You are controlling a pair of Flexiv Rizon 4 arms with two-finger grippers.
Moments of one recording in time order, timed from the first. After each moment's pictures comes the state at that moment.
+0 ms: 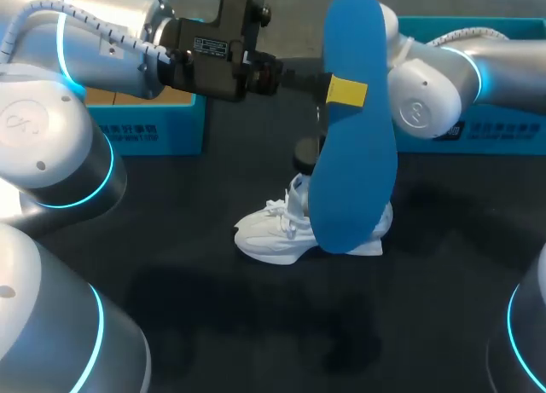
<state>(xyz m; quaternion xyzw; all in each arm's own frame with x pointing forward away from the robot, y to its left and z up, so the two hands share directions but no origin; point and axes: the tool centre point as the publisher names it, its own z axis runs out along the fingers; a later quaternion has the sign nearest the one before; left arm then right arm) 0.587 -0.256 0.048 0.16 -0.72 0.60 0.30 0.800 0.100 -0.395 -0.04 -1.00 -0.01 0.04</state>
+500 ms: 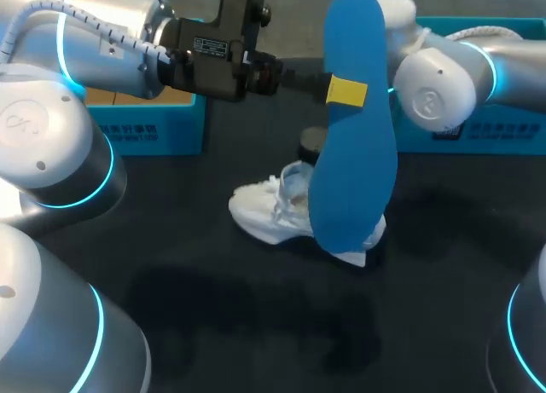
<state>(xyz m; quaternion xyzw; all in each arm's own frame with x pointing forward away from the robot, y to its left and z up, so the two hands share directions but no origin) 0.587 -0.256 0.048 0.16 -0.72 0.60 0.30 0.780 0.104 -0.368 -0.17 -0.98 -0.04 0.08</state>
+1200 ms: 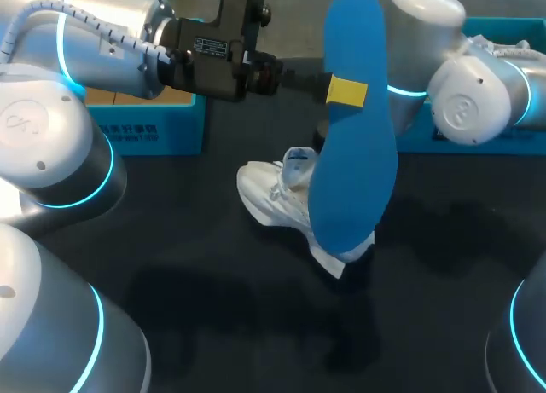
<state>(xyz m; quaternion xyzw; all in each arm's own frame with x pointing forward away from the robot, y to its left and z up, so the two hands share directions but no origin) 0.587 -0.256 0.048 0.16 -0.72 0.60 0.30 0.751 0.113 -0.348 -0.33 -0.93 -0.10 0.12</state>
